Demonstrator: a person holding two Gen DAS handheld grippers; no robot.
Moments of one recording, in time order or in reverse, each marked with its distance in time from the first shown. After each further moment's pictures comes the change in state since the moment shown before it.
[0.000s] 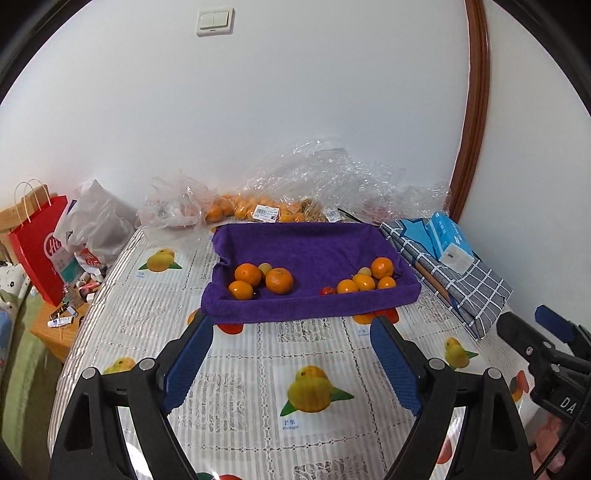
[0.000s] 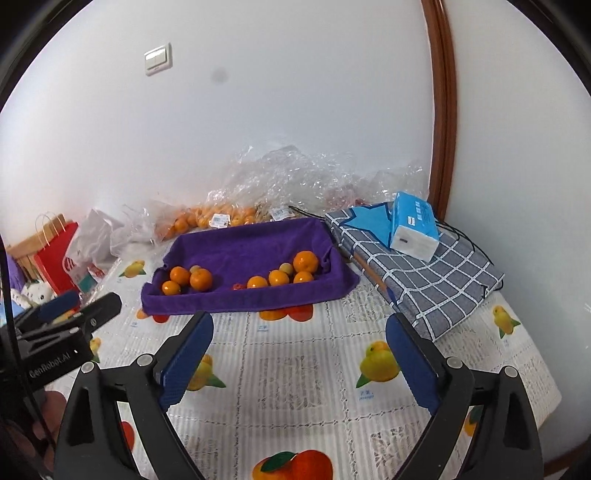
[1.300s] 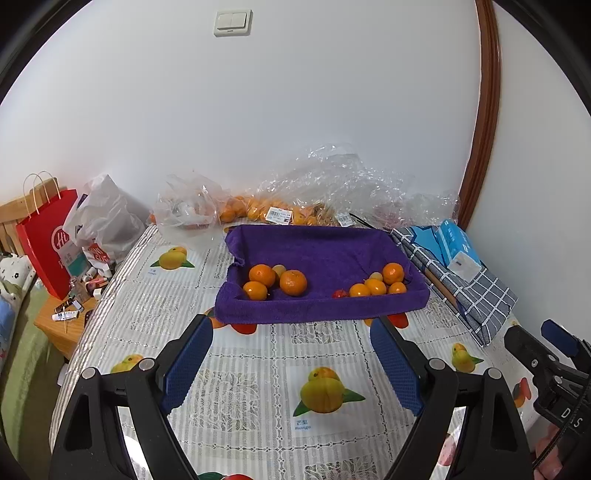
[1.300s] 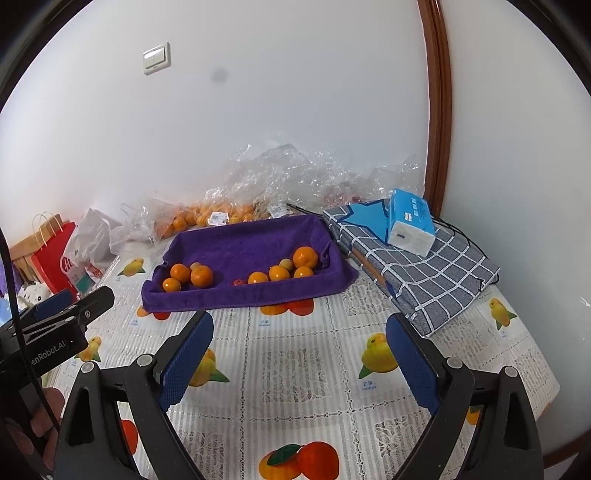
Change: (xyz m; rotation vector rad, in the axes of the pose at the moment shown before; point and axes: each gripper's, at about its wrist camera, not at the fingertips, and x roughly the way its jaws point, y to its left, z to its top) left arm -0.005 0.013 -0.003 -0.036 -0.019 0.025; right arm -0.003 0.004 -0.007 0.009 0.007 -0.014
